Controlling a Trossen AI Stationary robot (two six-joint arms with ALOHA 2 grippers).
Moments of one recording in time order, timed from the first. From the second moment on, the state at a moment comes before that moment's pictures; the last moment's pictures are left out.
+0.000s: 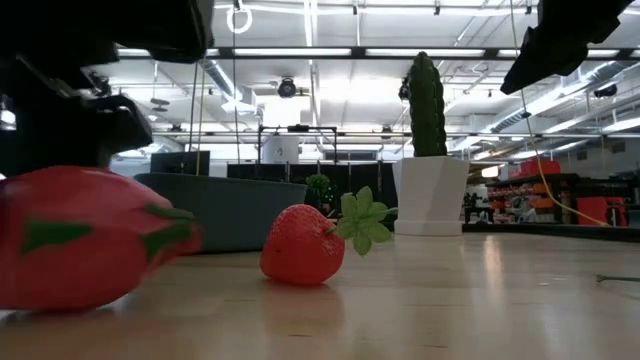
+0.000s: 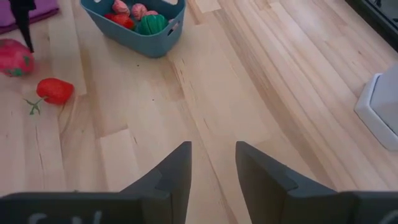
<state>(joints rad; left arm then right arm) -0.66 1.92 1.23 -0.43 -0.12 -0.85 0.52 1.11 0.84 -0.73 0.58 0.74</state>
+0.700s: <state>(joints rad) -0.60 1.92 1.23 -0.43 -0.11 -0.76 0.52 1.11 0.84 -0.73 0.58 0.74</state>
